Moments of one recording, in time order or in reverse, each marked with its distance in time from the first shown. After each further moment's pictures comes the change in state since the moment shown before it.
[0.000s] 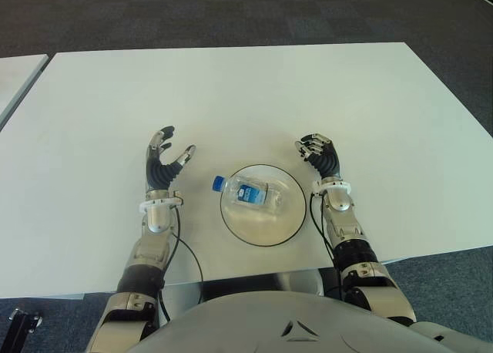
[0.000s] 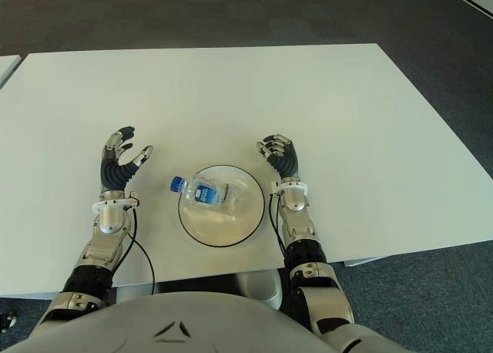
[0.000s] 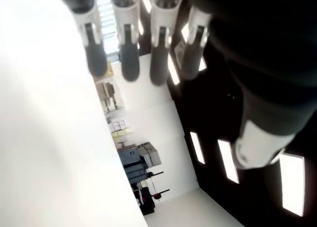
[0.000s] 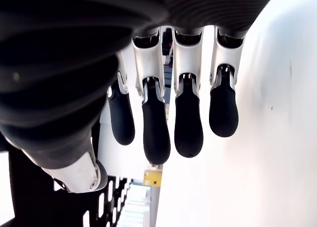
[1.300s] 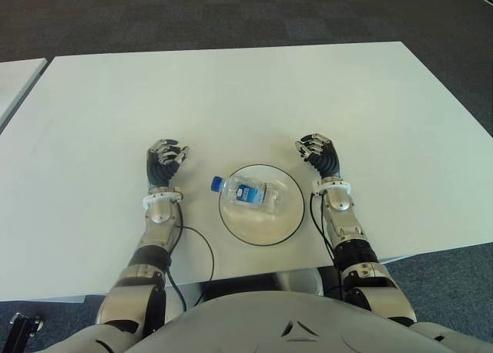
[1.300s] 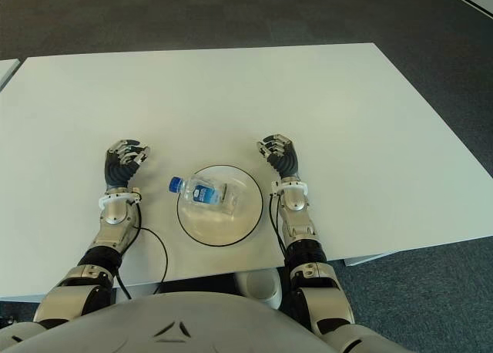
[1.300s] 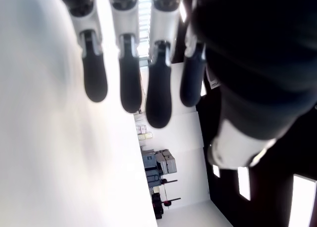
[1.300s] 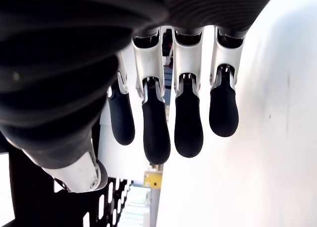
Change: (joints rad) left arm -0.180 -0.021 0.083 0.415 -0.104 -0.152 -0.081; right arm 0.002 -0.005 0.004 -0.009 -0.001 0.013 -0.004
